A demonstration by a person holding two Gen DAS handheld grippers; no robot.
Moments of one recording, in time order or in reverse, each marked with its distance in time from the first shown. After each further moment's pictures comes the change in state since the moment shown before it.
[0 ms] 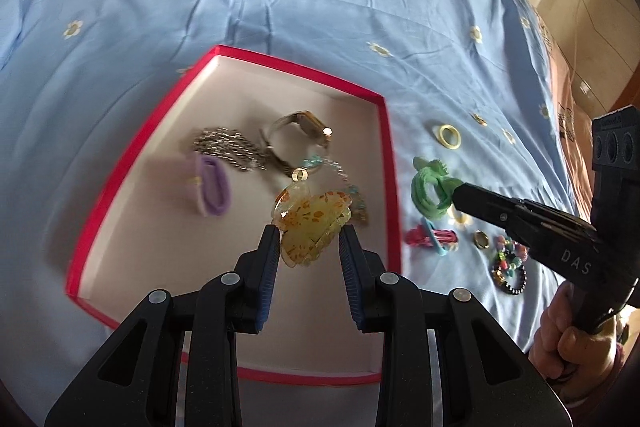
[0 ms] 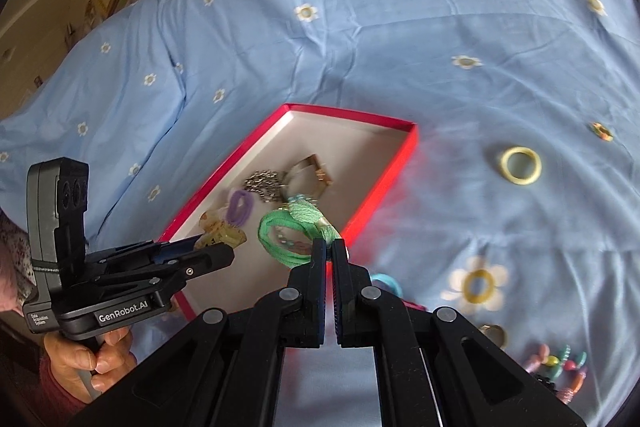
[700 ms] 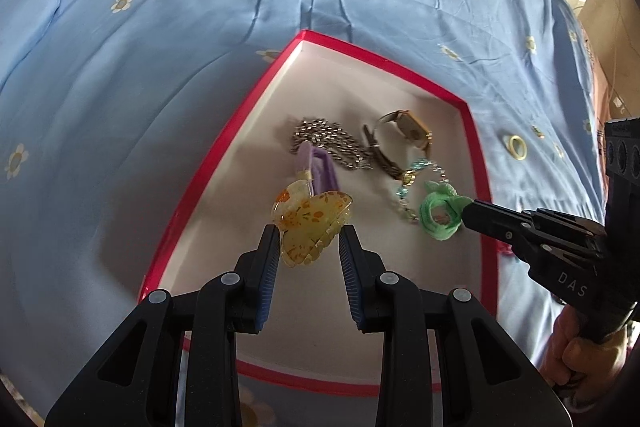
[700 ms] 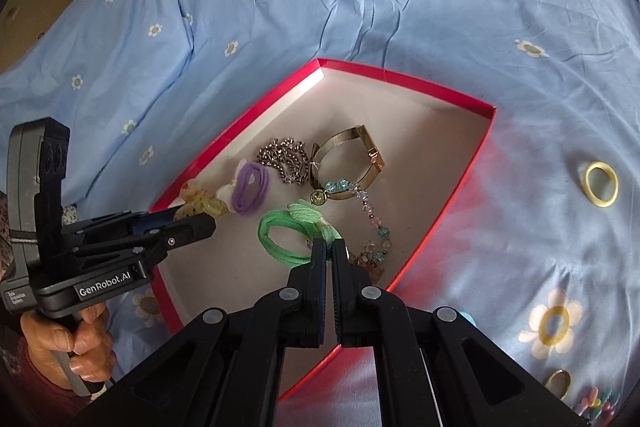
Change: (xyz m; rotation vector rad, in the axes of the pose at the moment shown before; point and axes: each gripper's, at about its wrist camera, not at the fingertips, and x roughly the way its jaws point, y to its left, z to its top) left arm 0.013 0.061 -0.001 -0.063 0.026 0.128; right arm 0.072 0.034 0.004 -0.099 0.124 -0.008
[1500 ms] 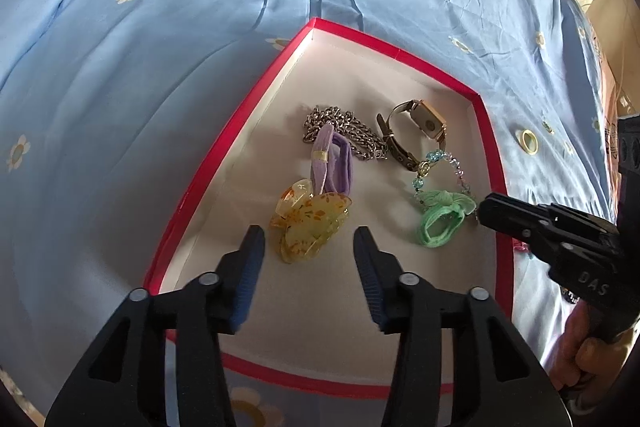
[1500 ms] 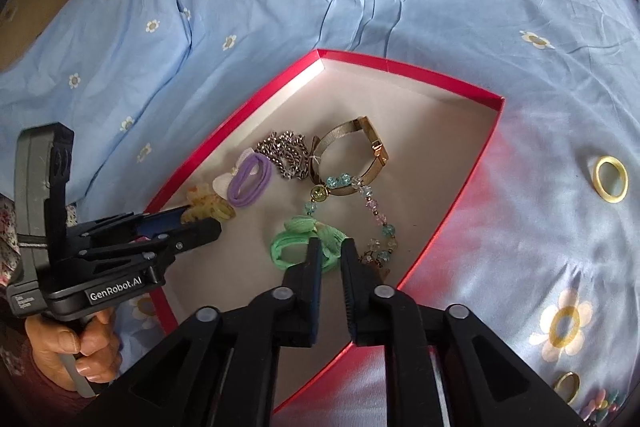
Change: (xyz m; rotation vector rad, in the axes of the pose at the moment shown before) left arm 0.006 0.003 -0.003 -0.007 0.021 0.018; right arm 0.001 0.000 -0.001 0.019 0.010 0.012
